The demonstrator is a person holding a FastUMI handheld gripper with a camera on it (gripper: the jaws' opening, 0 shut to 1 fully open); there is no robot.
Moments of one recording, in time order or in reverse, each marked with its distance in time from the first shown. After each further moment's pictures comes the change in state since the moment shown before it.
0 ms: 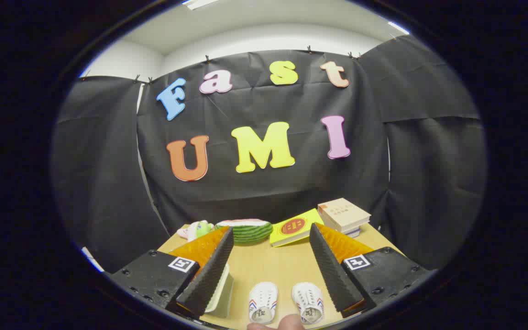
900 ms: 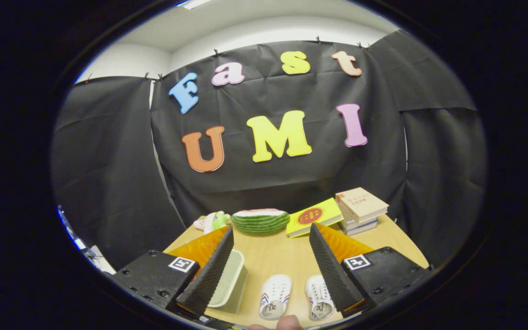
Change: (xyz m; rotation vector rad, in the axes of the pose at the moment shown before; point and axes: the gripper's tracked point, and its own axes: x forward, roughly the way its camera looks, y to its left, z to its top) arm -0.001 0.018 -0.020 0.005 0.068 0.112
